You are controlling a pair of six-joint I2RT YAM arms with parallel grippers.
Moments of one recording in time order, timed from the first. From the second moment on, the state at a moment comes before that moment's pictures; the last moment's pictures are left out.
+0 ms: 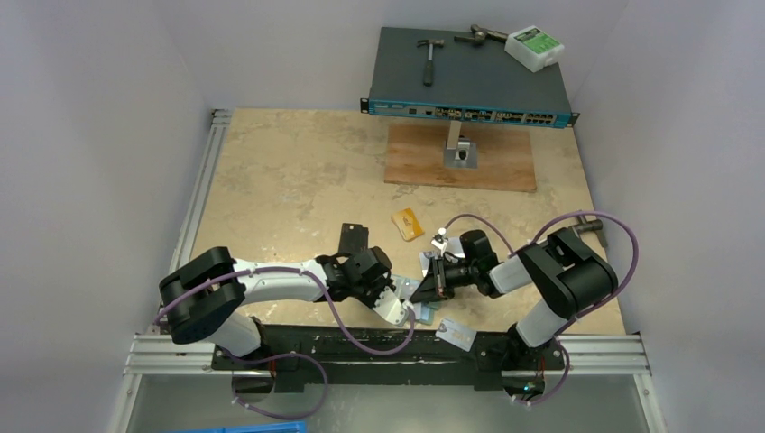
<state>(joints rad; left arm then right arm) -1.08 1.50 0.70 -0.24 0.02 1.08 0.46 1.63 0.27 0.55 -0.94 0.79</state>
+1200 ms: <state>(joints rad) -1.08 1.52 0.70 -0.22 -0.01 1.09 0.46 1.70 0.30 0.60 -1.01 0.80</state>
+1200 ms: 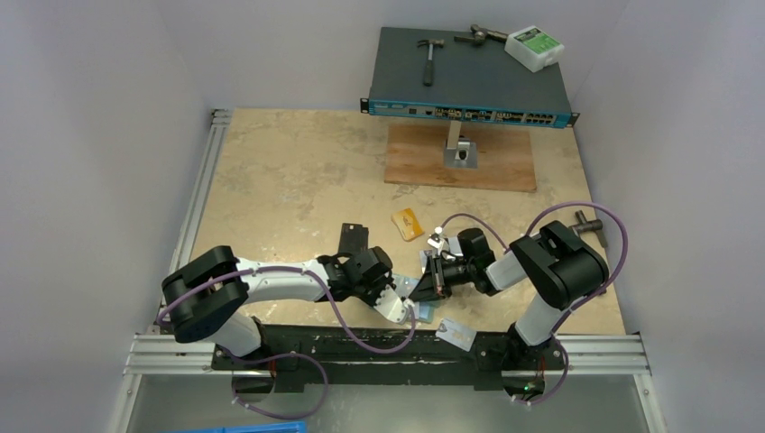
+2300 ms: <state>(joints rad) -1.08 1.53 0.70 -0.22 -0.02 1.10 0.46 1.78 0.33 0.68 -0.98 0.83</state>
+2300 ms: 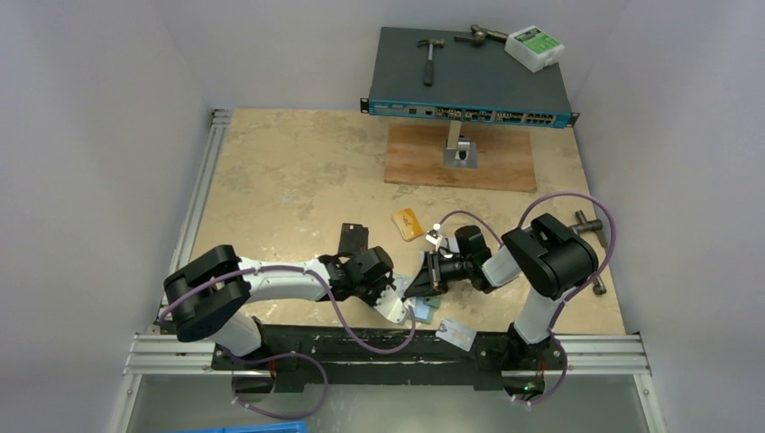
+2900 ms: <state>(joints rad) -1.08 1.54 0.71 -0.23 -0.02 1.10 0.47 1.67 0.26 0.71 -0.86 0.88</state>
